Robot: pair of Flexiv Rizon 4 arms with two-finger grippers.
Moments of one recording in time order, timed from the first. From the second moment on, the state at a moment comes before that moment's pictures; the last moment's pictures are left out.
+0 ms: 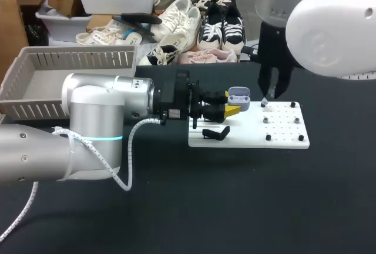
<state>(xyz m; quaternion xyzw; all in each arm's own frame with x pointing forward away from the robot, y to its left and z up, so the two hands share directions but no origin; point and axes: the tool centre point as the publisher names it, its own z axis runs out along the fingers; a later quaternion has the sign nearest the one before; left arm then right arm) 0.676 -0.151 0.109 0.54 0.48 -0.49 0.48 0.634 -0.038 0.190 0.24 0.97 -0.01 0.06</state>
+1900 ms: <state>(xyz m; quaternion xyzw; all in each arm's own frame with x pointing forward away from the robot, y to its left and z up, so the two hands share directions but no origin) 0.676 -0.151 0.109 0.54 0.48 -0.49 0.48 0.662 0.006 0.164 0.22 0.98 -0.04 0.01</state>
